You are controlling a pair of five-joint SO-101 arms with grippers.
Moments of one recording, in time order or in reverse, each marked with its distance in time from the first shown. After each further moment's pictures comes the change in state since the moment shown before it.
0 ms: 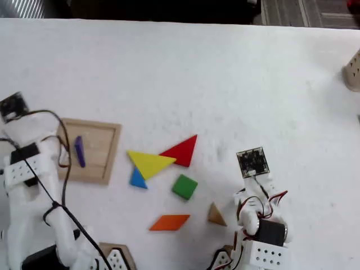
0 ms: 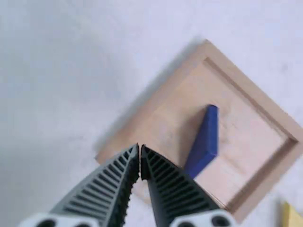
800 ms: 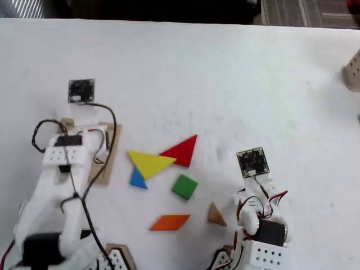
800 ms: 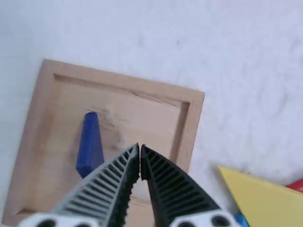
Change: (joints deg) left arm 18.7 10.0 -0.5 -9.4 -8.8; right arm 0.0 0.0 0.0 0.0 0.0
